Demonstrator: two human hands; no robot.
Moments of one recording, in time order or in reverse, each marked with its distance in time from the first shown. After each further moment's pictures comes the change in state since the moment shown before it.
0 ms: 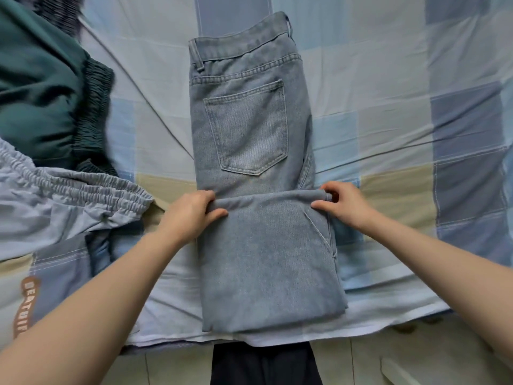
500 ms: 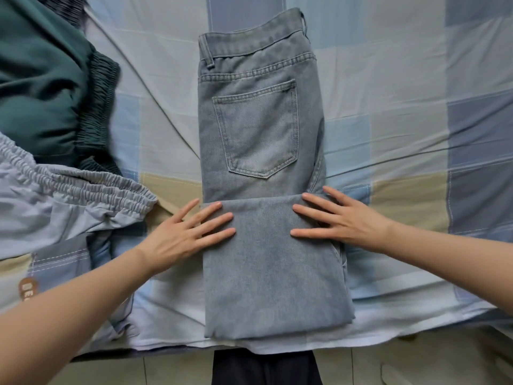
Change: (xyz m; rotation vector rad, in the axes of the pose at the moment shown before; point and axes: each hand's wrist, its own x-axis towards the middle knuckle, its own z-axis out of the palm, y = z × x) left_hand -0.039 -0.049 0.014 0.731 0.054 0.675; right_hand -0.008 0.010 -0.005 -1.219 -0.032 -1.116
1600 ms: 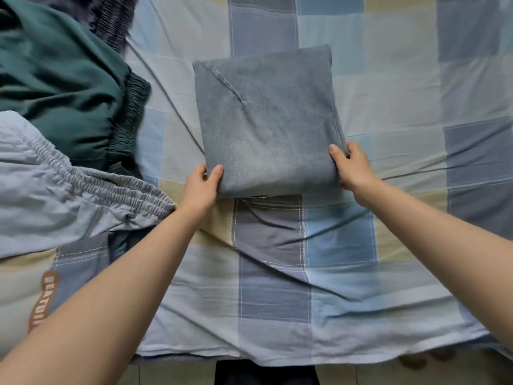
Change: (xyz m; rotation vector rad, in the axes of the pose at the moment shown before) left_hand 0.080 -0.037 -0.052 -1.485 0.517 -1.353; right_hand 0.078 0.074 -0.034 1.486 0.440 1.488
